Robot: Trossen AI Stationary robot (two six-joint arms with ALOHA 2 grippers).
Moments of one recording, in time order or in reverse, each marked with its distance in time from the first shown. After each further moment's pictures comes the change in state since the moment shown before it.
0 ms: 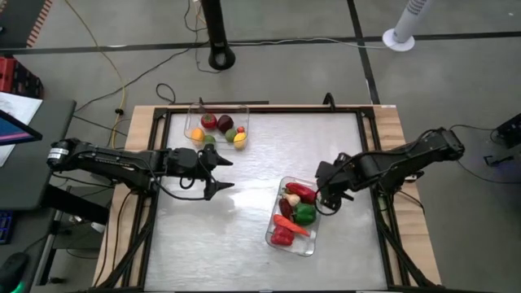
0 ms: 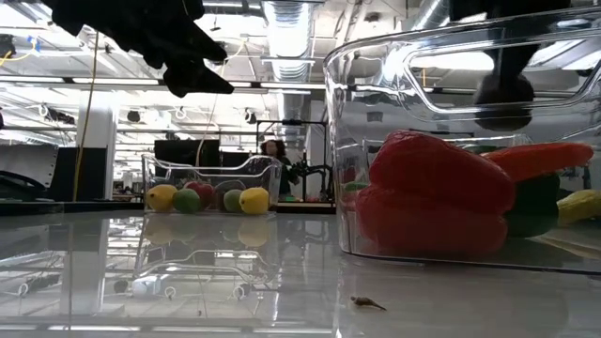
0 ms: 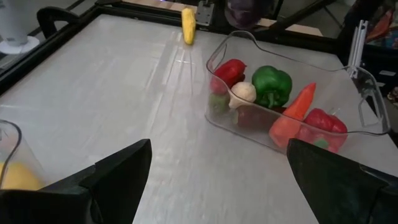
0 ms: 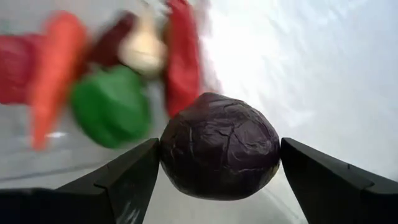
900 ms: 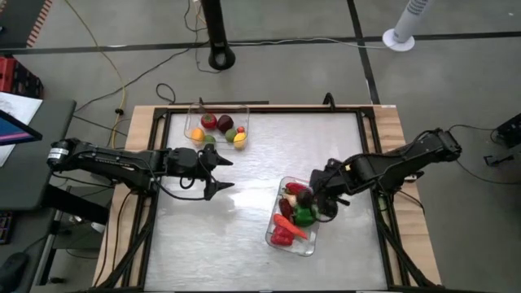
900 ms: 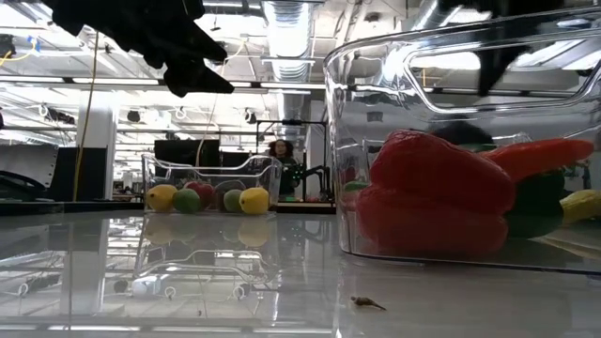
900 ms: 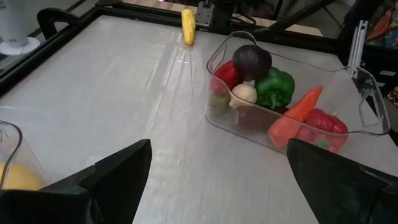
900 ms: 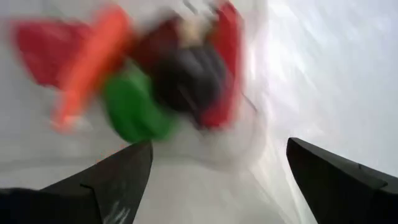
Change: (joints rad) left arm 0.000 0.000 0.000 0.001 0.000 0.004; right arm 0.009 0.044 0.026 0.078 -0.064 -0.116
